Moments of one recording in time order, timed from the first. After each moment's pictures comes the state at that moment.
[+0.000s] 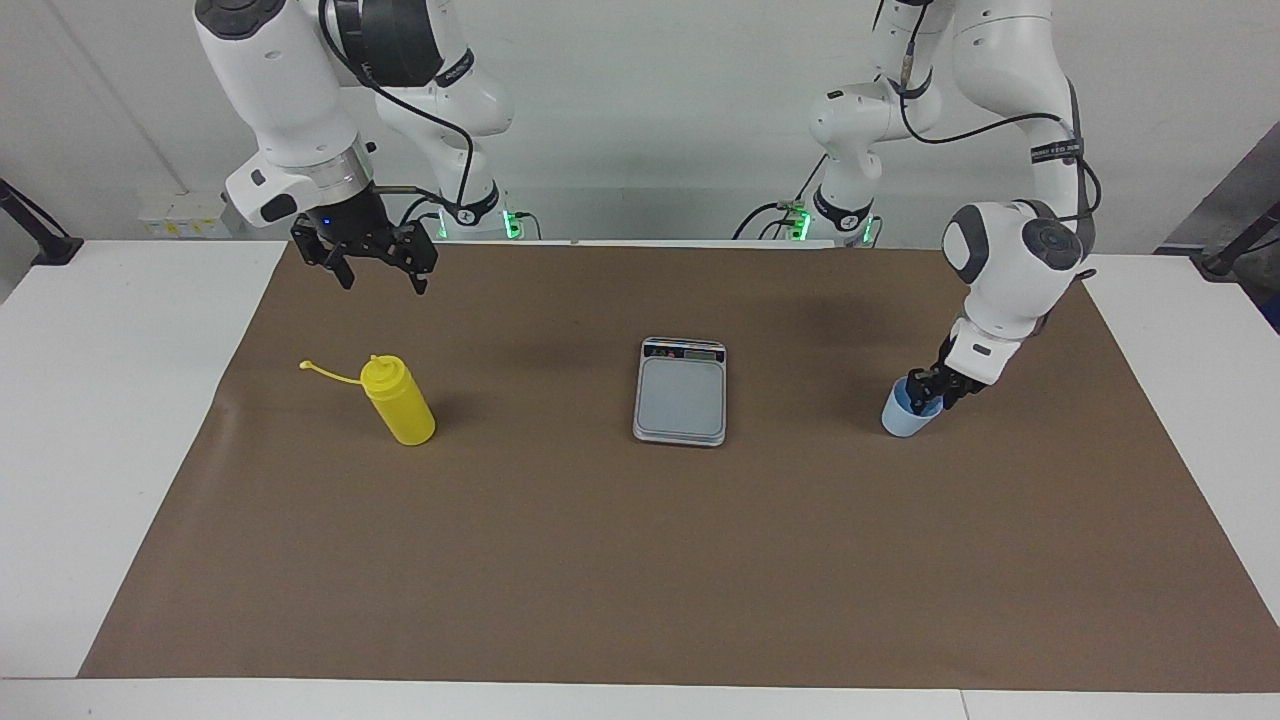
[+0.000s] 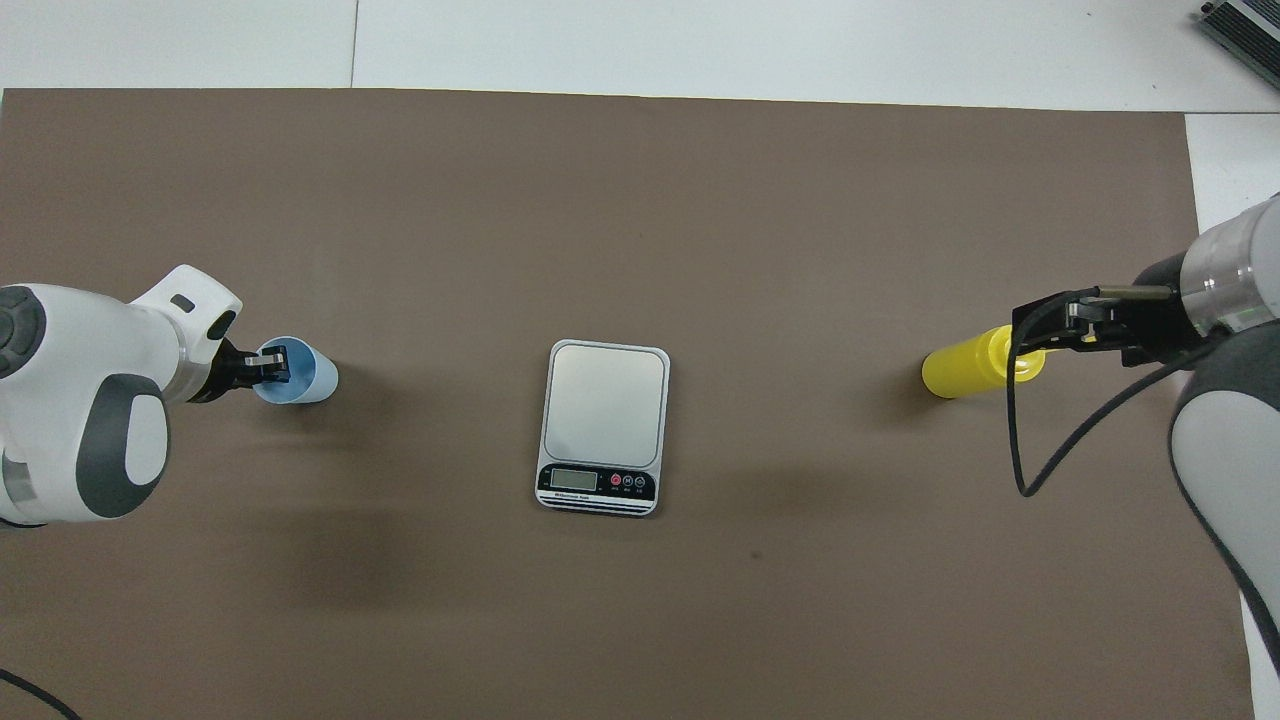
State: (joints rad) left arm 0.15 0.09 -0.18 -2.19 -0.03 2.35 -0.14; right arm -0.06 -0.02 0.11 -1.67 0.01 1.63 0.18
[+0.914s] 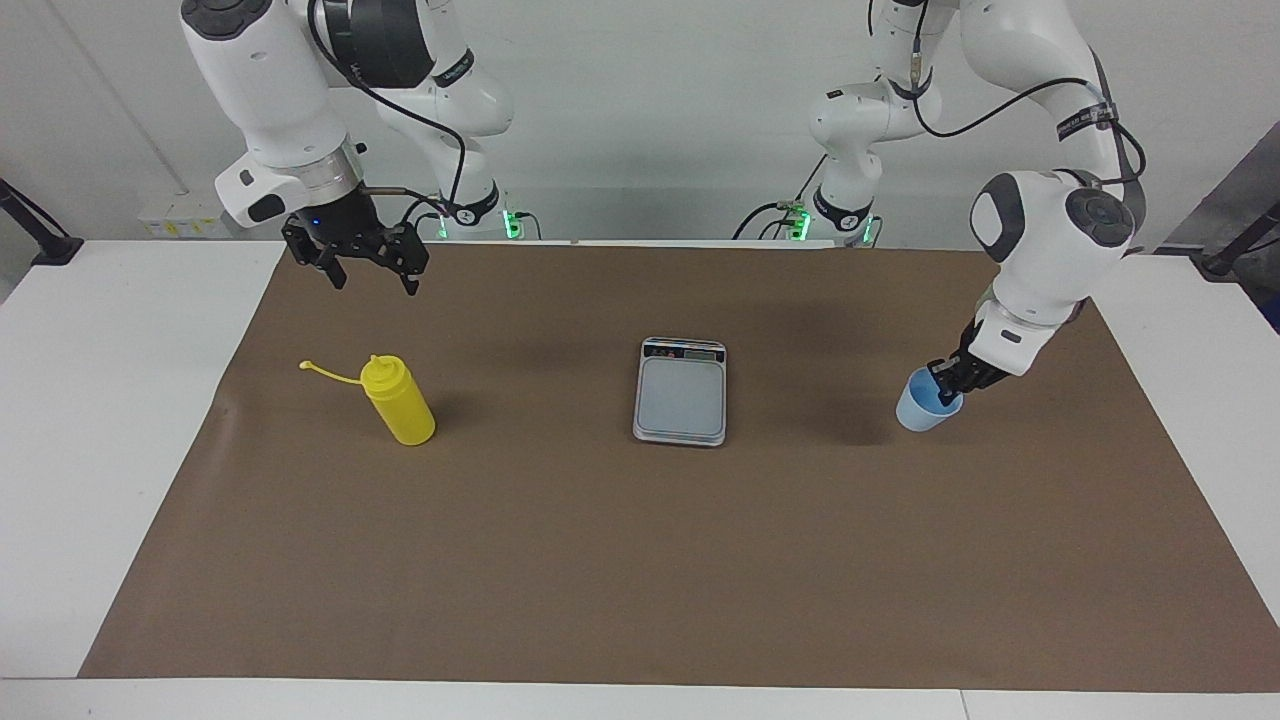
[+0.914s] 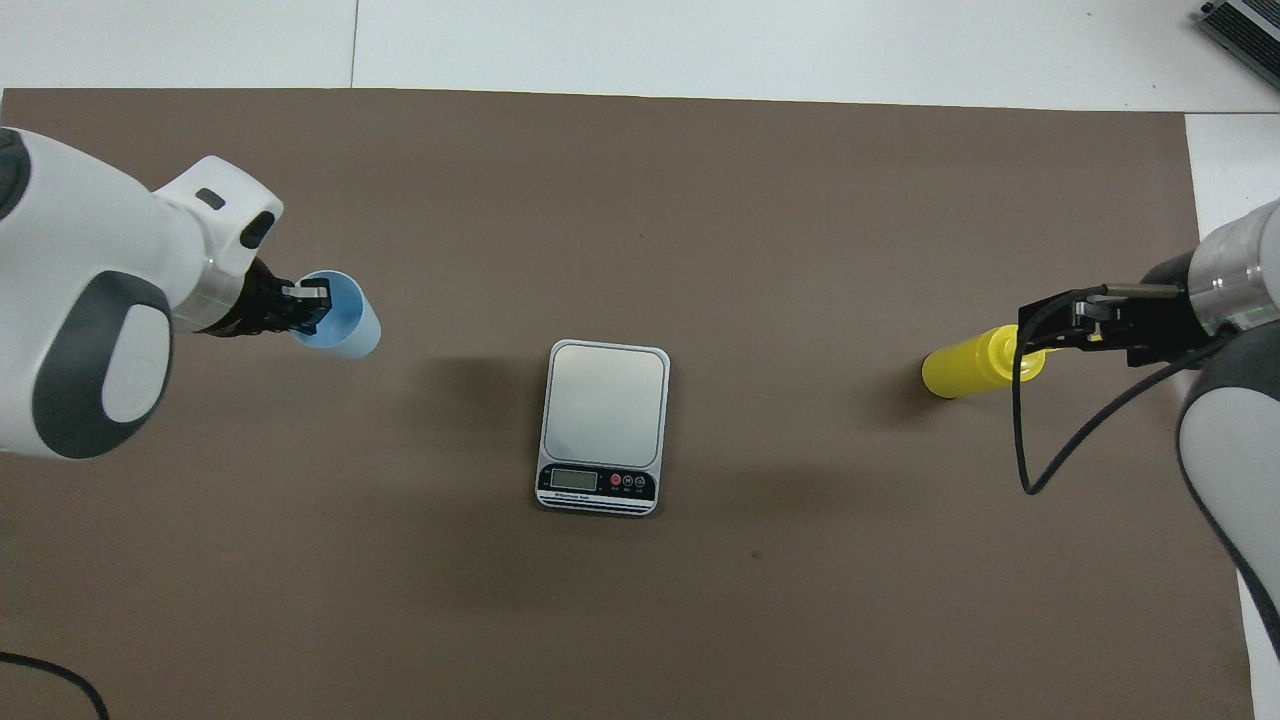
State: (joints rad) left arm -0.05 0.10 -0.20 -1.83 -0.02 1.94 -0.37; right arm -0.06 -0.02 0.11 -1.67 0.01 1.63 0.18
